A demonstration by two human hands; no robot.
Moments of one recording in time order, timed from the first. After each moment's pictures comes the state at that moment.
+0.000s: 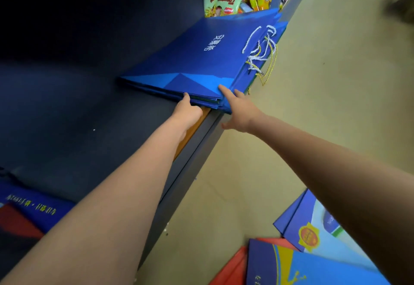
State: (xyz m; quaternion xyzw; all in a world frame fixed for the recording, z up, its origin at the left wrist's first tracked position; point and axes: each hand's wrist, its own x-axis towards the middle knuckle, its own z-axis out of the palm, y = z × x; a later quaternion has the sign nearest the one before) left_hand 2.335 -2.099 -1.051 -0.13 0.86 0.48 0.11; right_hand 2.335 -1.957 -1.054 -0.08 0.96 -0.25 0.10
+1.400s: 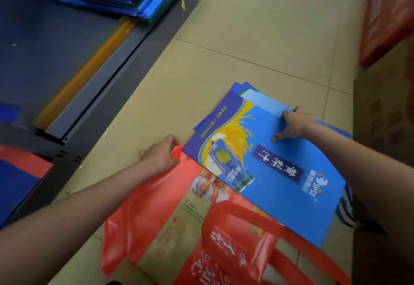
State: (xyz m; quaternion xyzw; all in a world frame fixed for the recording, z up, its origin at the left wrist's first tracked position) left_hand 2.590 -2.018 -1.172 -0.02 0.95 0.12 0.29; right_hand 2.560 -1.682 -1.156 0.13 0.94 -0.06 0.30
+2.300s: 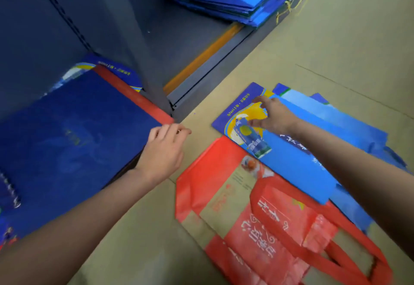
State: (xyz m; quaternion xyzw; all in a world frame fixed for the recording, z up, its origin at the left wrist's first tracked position) left_hand 2.712 -2.192 -1.098 0.13 0.99 0.00 -0.07; right_hand 2.592 -1.936 -1.077 -0.10 0.95 -0.24 0.18
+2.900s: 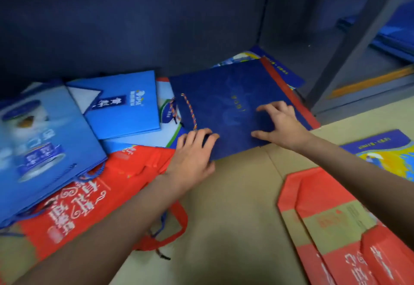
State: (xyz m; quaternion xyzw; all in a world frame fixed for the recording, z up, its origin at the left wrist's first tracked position) left_hand 2.909 -2.342 -1.073 -0.14 0.99 0.02 -0.07; right_hand 2.718 -2.202 -1.041 -0.39 0.89 -0.18 0.14
